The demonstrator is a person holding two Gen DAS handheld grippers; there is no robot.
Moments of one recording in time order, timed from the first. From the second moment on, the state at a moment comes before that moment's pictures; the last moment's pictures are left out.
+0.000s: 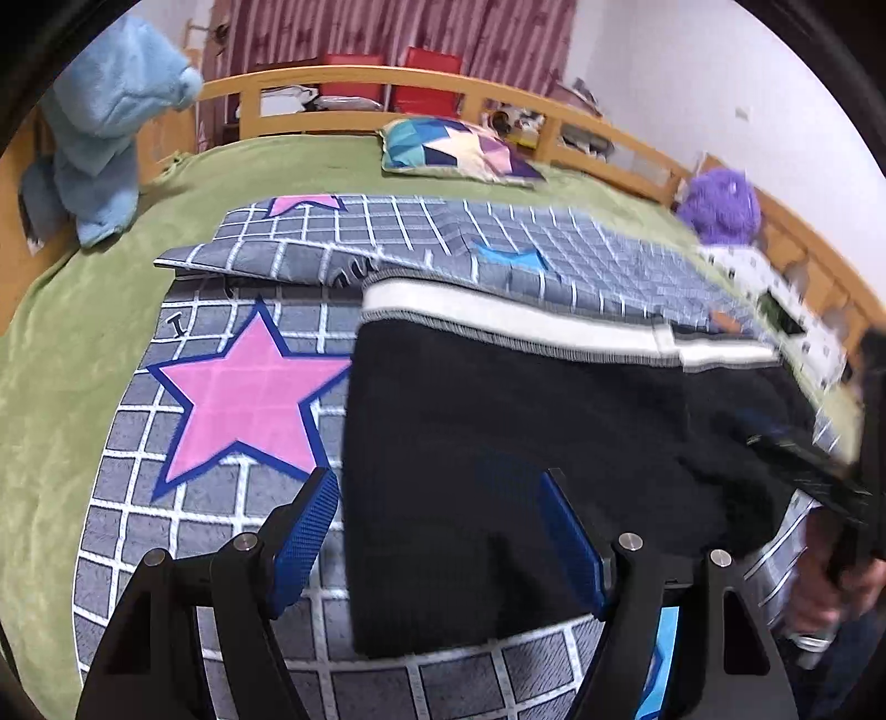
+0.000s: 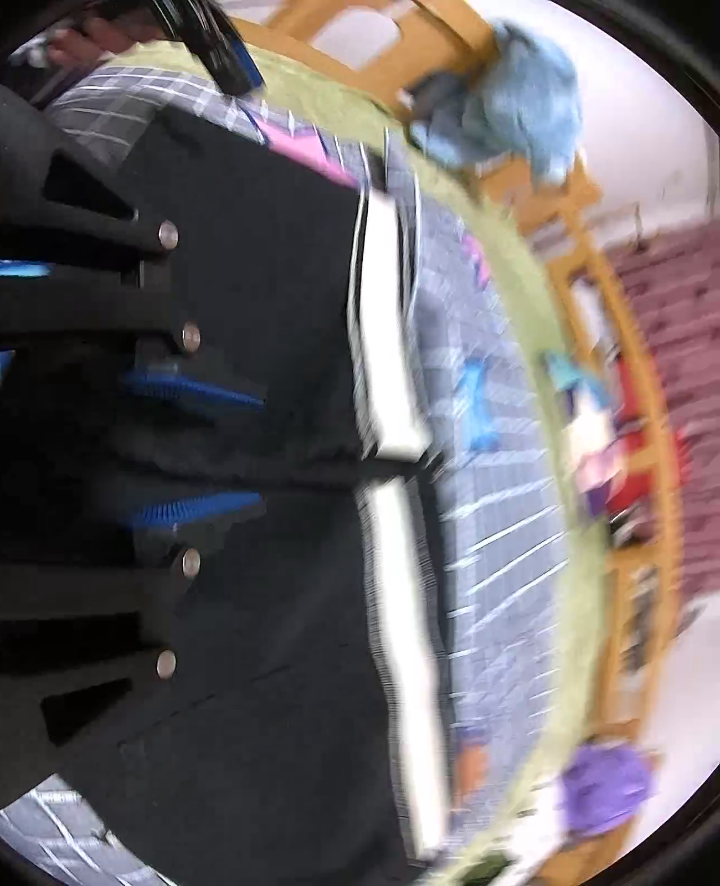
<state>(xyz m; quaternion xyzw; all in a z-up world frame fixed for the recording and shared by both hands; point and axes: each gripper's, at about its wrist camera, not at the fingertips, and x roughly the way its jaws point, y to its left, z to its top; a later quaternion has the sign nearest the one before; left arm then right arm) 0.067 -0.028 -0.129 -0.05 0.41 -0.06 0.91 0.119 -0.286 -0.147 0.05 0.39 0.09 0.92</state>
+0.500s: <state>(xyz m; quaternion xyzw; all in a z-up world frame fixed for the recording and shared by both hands) 0.057 -0.025 -0.145 -0.07 0.43 -0.02 0.90 0.057 -0.257 -0.162 -0.07 0.39 0.11 0.91</state>
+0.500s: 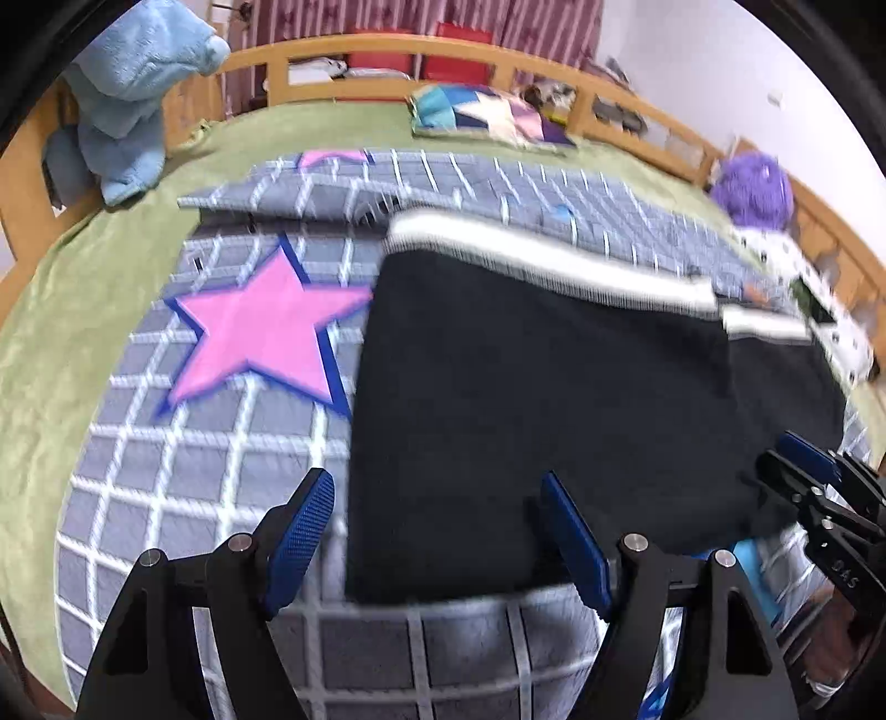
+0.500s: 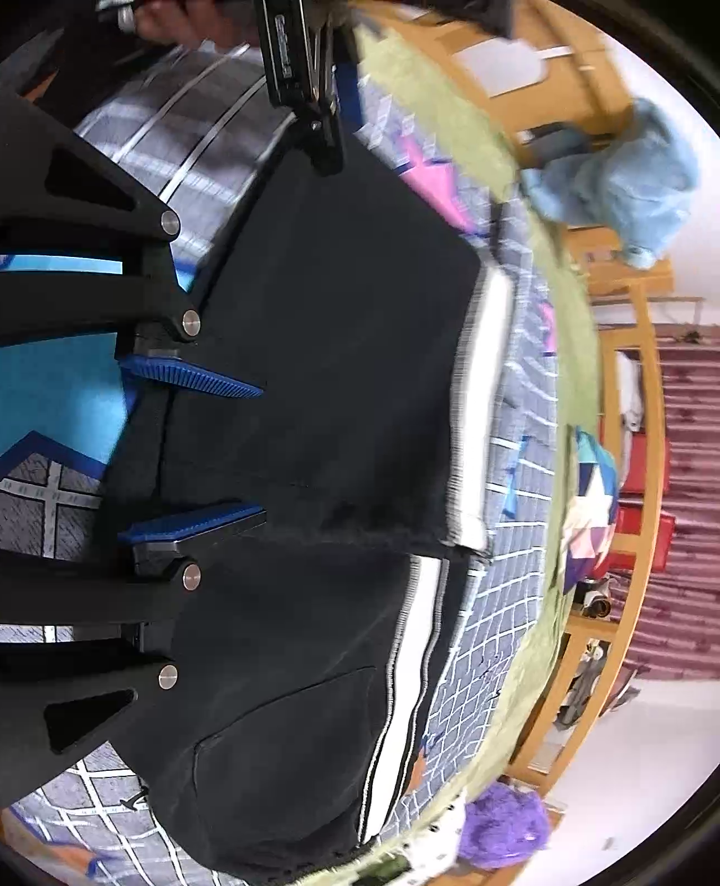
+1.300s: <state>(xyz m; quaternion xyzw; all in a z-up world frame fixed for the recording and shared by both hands) 0.196 -0.012 -0.183 -0.15 0.48 -0.01 0.87 0.206 -0.239 -0.184 -0.11 0.44 0.14 0.88</state>
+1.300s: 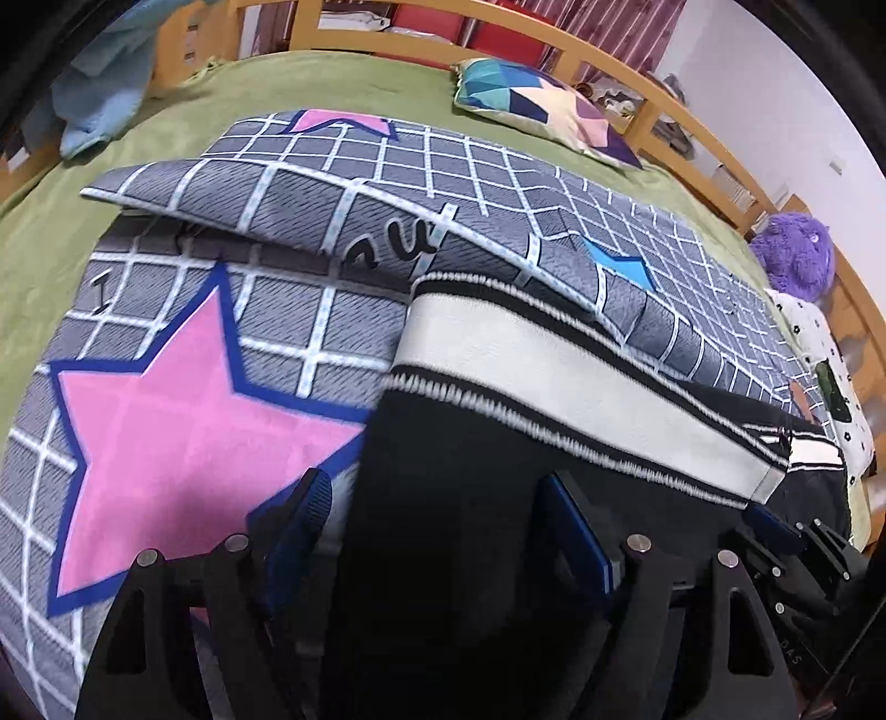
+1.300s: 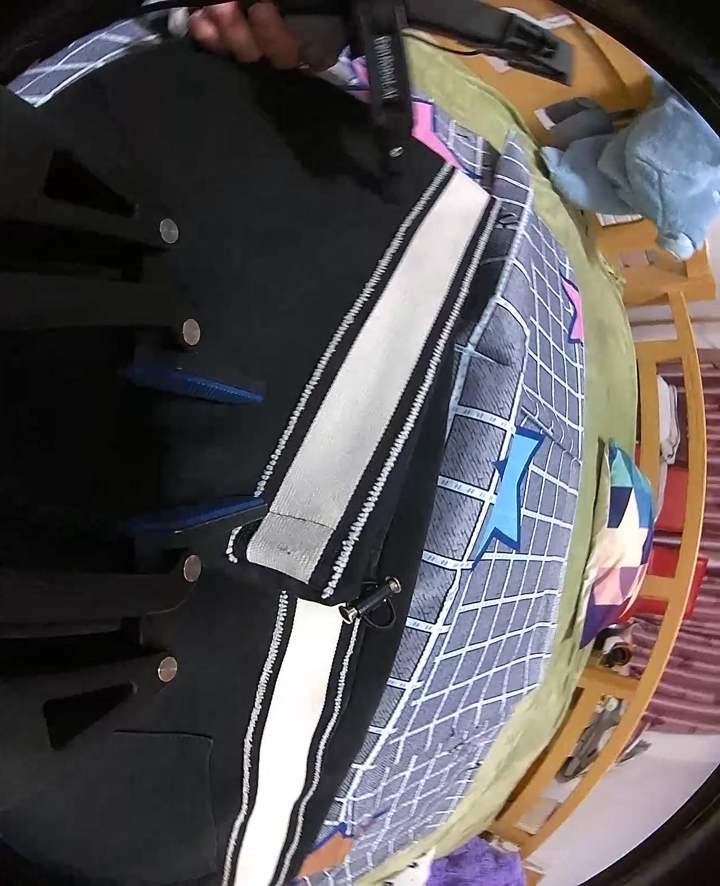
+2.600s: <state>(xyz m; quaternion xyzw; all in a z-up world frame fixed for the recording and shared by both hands) 0.084 0.007 -0.152 -0.14 0.43 -0.02 0.89 0.080 -0.488 -0.121 0.17 0.35 -0.04 0.92</state>
